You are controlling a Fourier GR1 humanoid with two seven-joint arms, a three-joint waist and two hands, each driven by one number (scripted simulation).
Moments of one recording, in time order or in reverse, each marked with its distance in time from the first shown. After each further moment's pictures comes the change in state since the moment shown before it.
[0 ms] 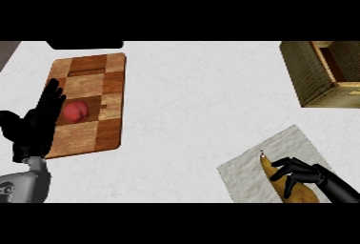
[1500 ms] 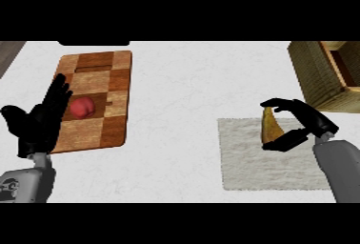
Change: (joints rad) left arm -0.024 0.000 -0.044 -0.030 0.004 0.014 0.038; right arm -0.581 0.018 -0.040 0.576 0.224 -0.129 0.440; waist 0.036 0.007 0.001
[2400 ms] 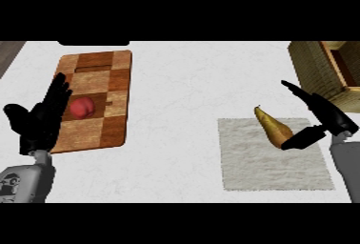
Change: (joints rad) left arm -0.019 0.033 -0.014 0.067 0.030 0.017 -0.049; right arm 0.026 -0.045 -0.041 -0.108 -0.107 -0.039 0.099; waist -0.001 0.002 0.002
